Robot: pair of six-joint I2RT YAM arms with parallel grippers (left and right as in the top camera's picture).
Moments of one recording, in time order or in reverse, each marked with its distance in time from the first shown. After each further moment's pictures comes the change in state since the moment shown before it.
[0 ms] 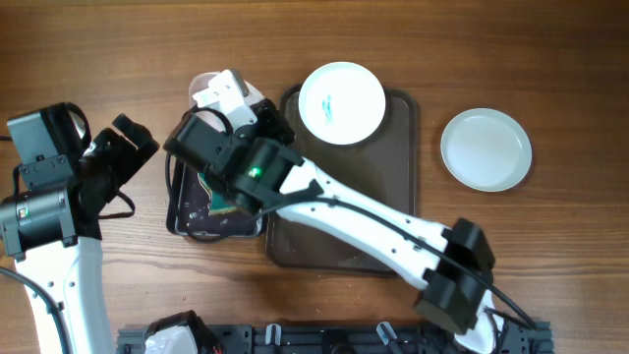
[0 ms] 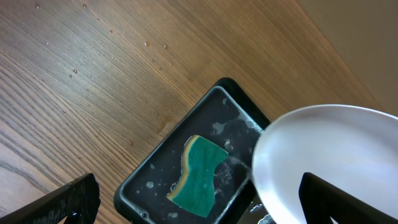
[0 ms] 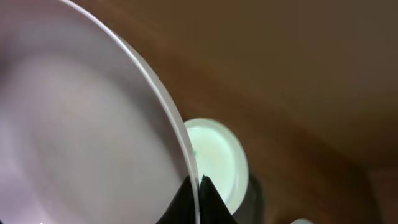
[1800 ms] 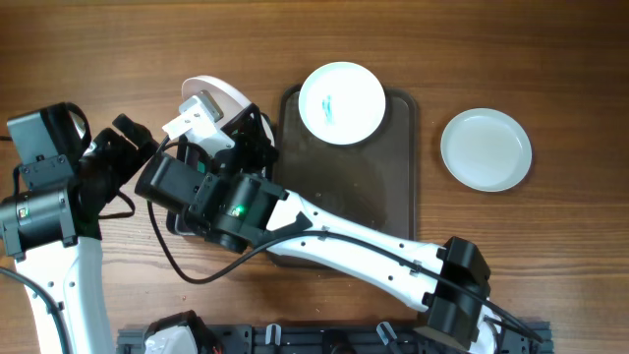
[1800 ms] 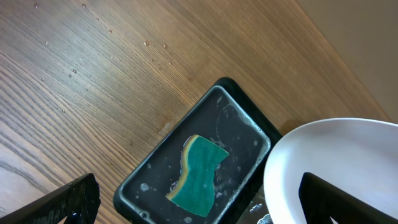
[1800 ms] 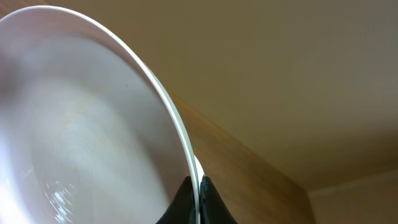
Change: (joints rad) left arm 0.000 0.000 0.000 0.000 0.002 0.000; right arm 0.113 -0.010 0.001 0.038 0.237 -0.101
